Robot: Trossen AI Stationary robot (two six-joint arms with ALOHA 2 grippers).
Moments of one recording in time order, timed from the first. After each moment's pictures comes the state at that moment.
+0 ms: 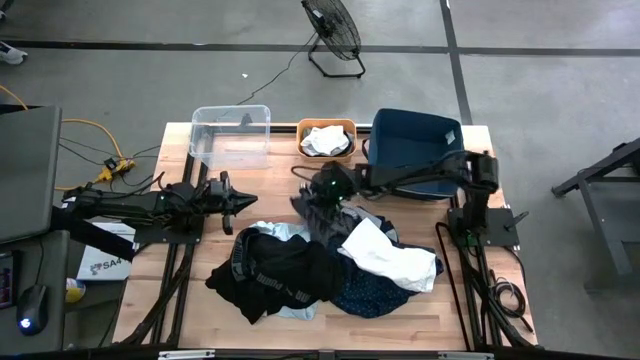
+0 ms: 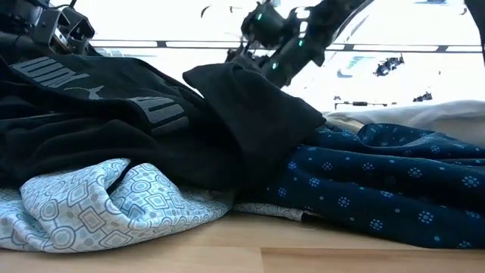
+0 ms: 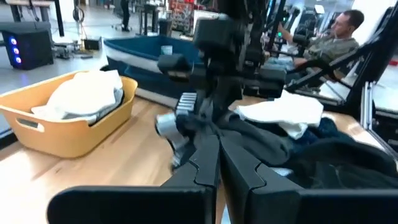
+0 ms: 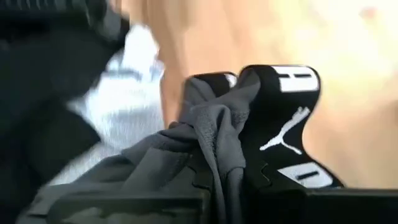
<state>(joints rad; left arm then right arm) -0.02 0.21 0.09 0.09 -0.23 -0.16 -0.14 1.88 1.24 -0.07 -0.09 0.13</state>
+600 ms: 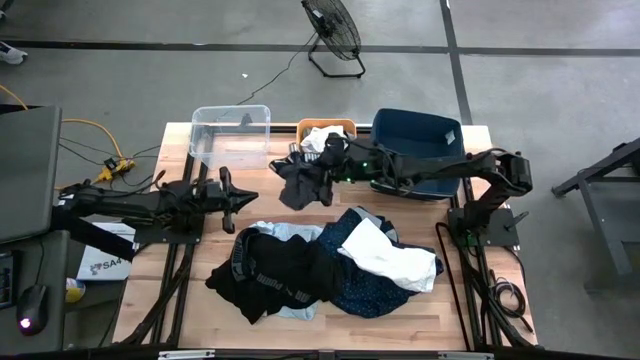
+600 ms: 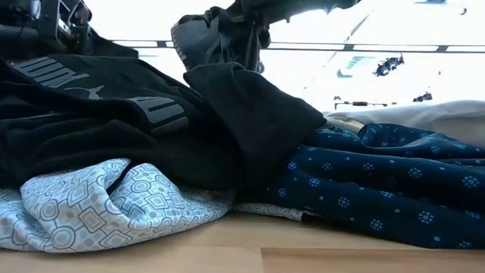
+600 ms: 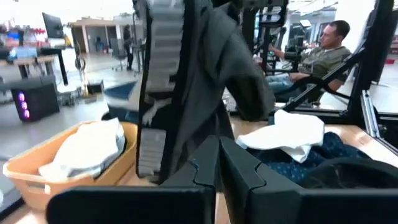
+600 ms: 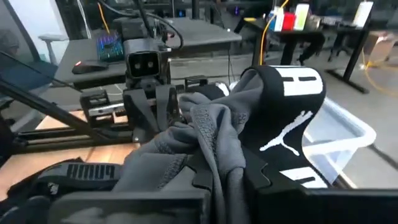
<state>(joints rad) -0.02 0.29 0.09 0.31 -0.21 0.02 -0.14 1.64 1.24 0.24 0.00 0.03</state>
